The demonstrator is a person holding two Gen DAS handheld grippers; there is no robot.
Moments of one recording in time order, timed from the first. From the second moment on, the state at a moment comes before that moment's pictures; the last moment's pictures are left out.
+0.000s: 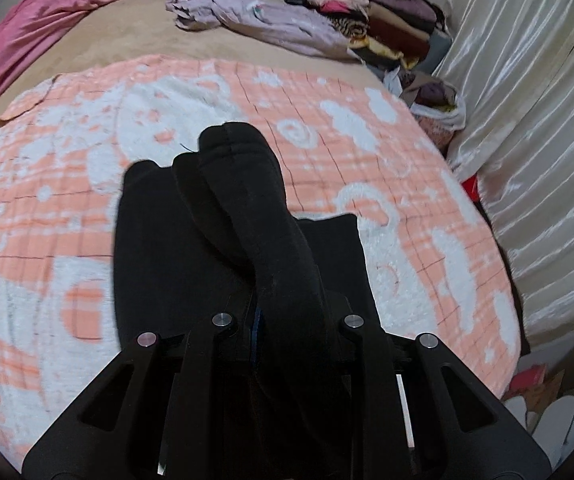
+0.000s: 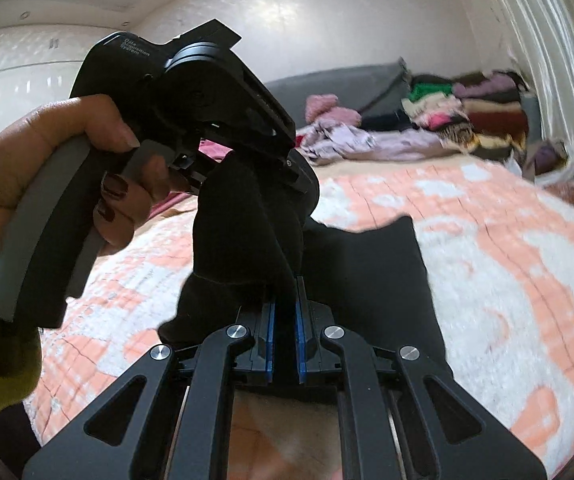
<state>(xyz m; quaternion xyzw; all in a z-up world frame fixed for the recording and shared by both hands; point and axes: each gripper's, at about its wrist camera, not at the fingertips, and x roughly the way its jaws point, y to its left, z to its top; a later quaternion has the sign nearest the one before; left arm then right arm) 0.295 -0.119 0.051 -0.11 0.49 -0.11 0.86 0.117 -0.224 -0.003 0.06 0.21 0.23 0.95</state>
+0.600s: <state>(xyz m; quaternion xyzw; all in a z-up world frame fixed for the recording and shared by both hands) 0.228 -0.059 0.032 -0.08 0.41 -0.06 0.91 0.106 -0.283 -0.022 0.10 0.30 0.18 0.93</state>
